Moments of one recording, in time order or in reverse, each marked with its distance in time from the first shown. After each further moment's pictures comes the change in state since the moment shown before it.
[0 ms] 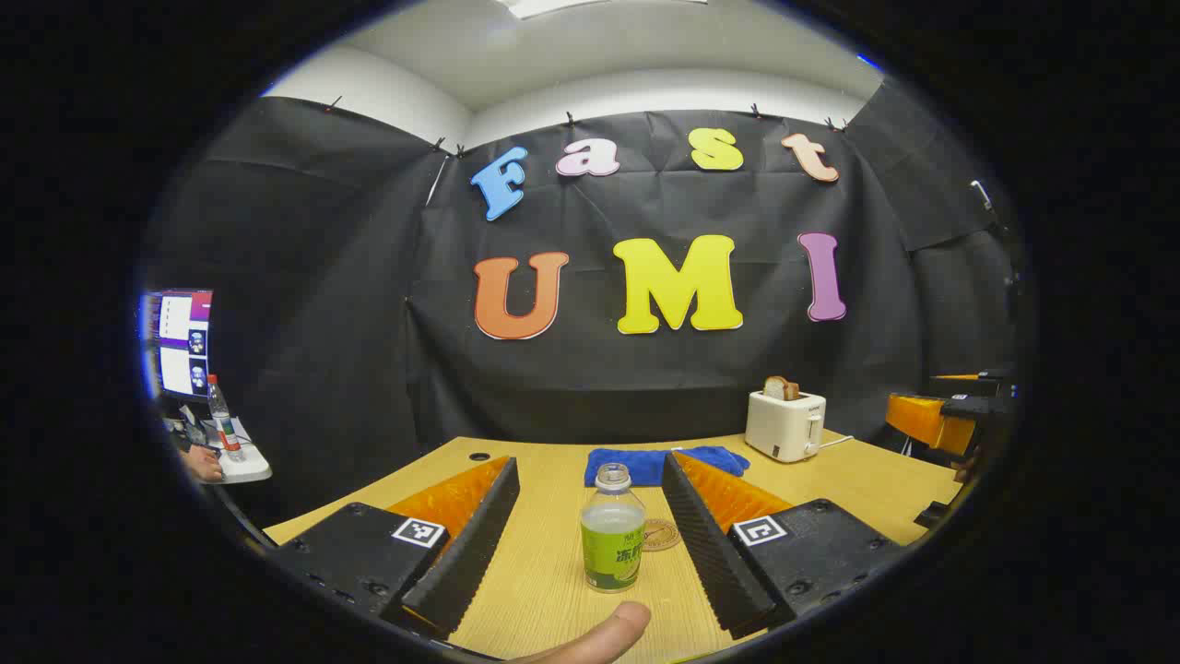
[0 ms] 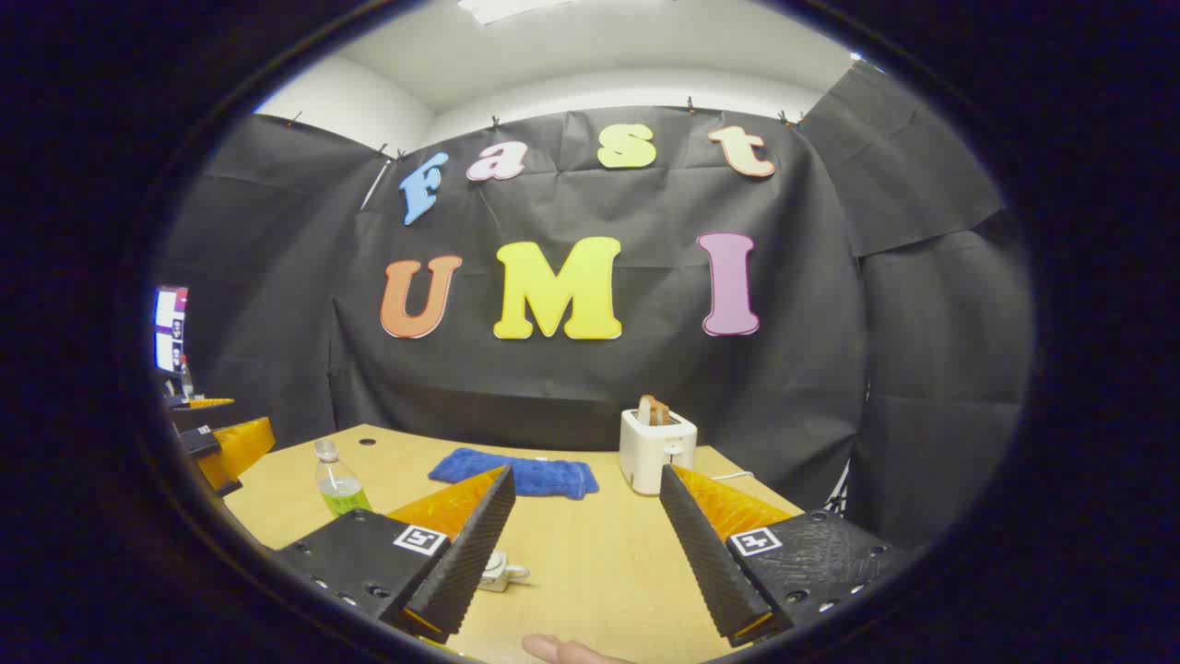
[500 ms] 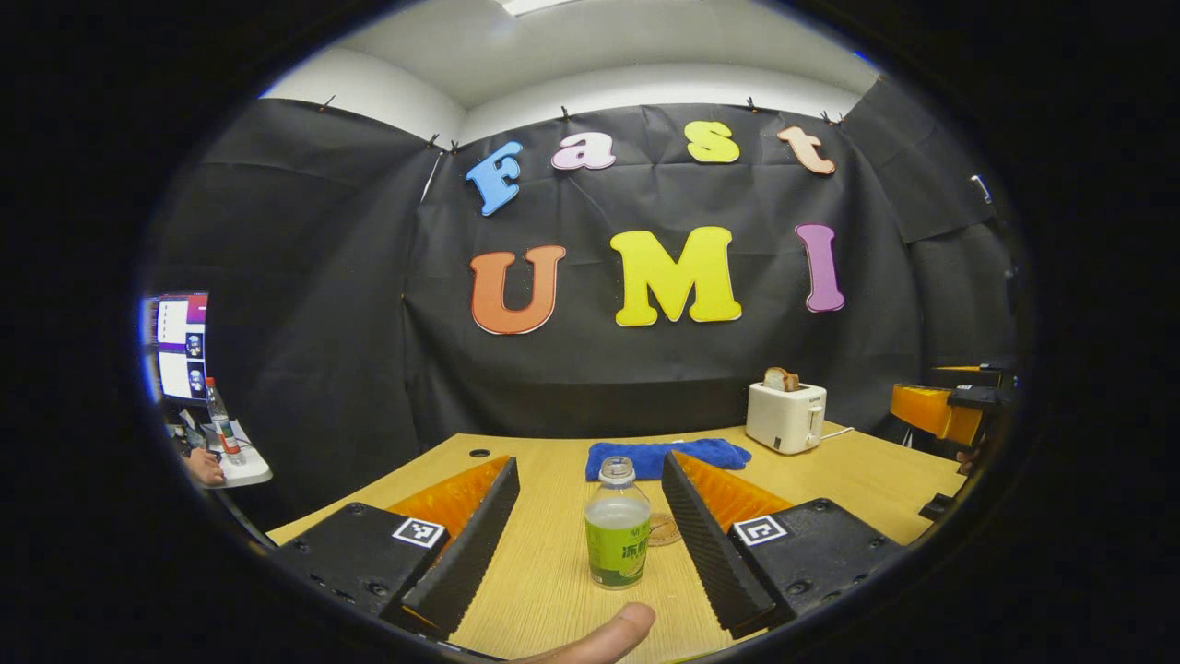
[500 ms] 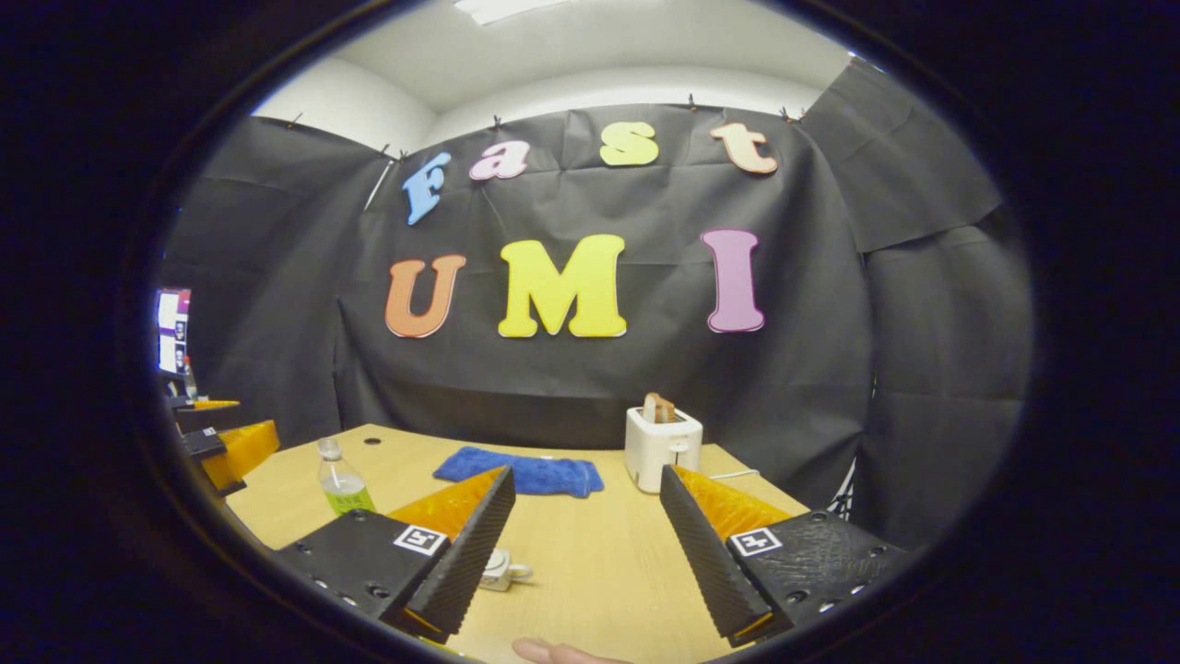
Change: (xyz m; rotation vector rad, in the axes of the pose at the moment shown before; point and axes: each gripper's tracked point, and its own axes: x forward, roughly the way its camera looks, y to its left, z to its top) left arm 0.001 0.002 -0.005 0.007 0.017 0.010; right arm 0.007 -0.003 -0.010 0.020 0.024 0.007
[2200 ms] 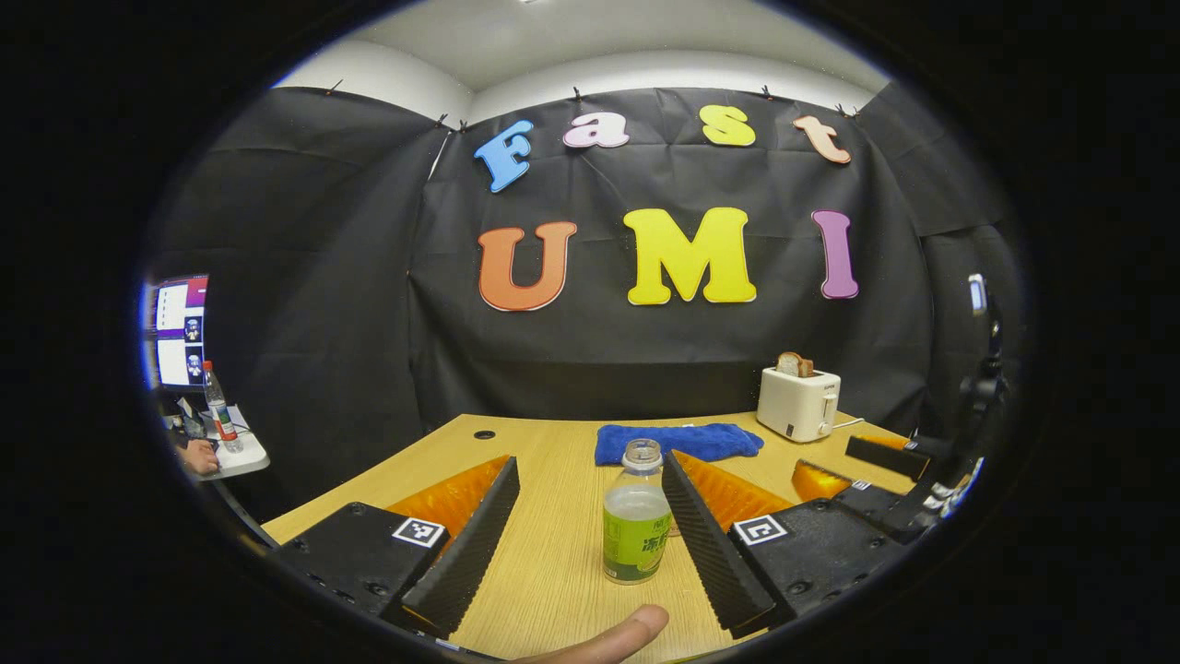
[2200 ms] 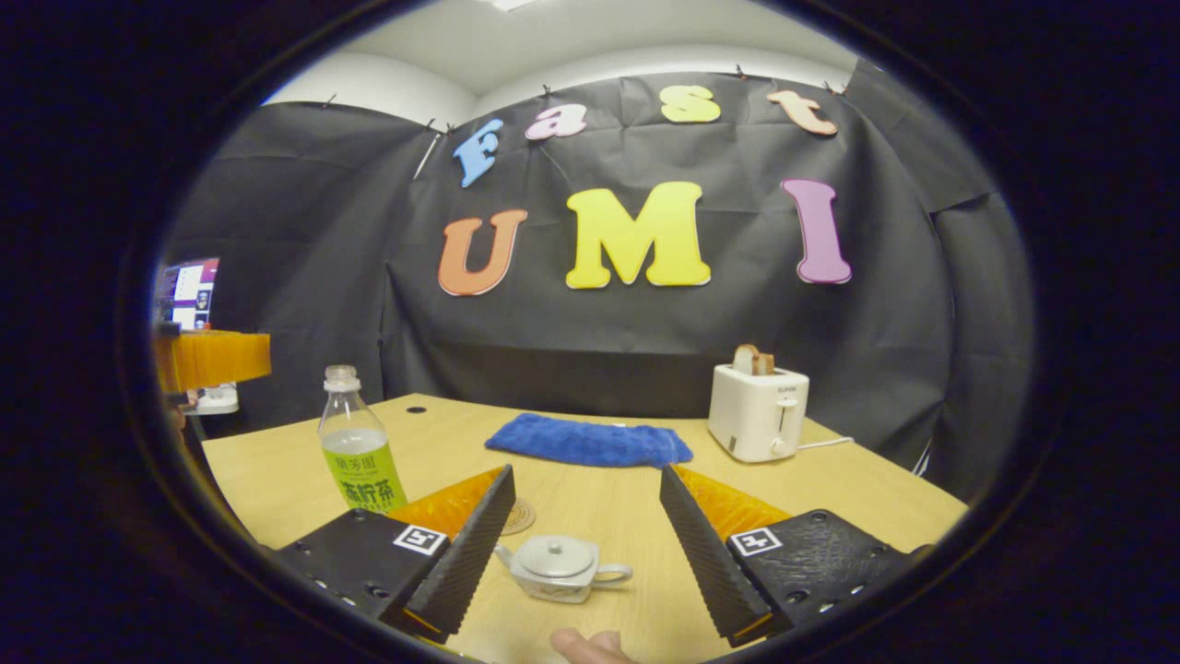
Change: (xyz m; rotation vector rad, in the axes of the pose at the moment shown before) left arm 0.016 0.019 -0.018 -0.032 0.061 0.017; right arm 0.087 0.103 -0.110 -0.015 0.076 0.185
